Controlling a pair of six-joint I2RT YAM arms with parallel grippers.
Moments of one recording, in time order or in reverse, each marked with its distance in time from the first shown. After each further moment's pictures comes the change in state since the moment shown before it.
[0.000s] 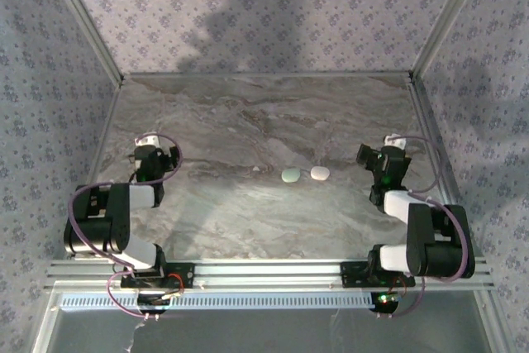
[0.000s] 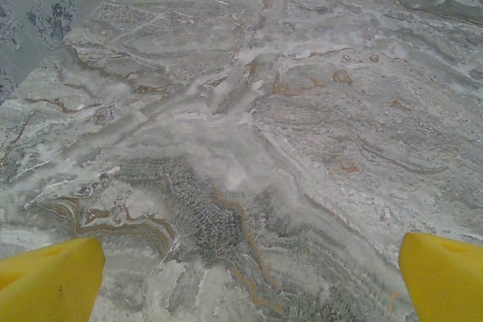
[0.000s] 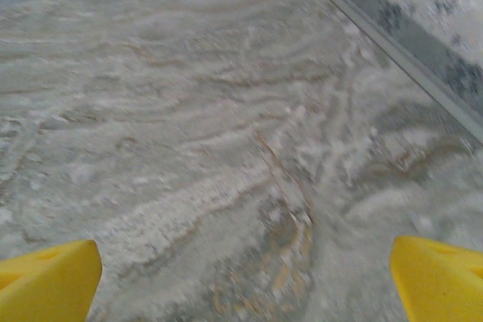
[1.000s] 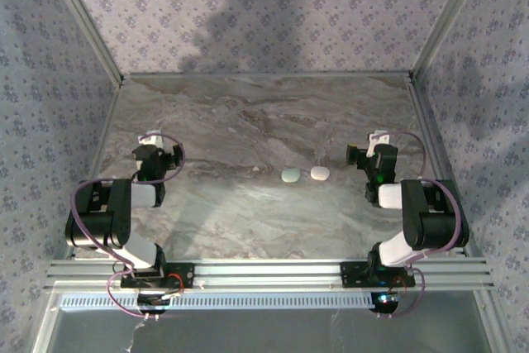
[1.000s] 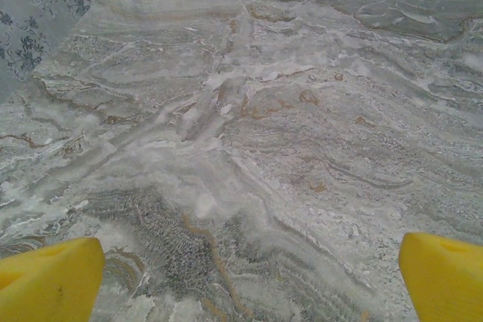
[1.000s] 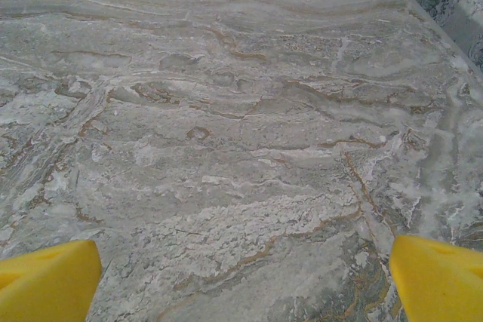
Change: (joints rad) left arm -0.007 0.035 0.000 0.084 0.048 0.037; right arm 0.034 0.183 0.026 0.164 -0.115 -0.147
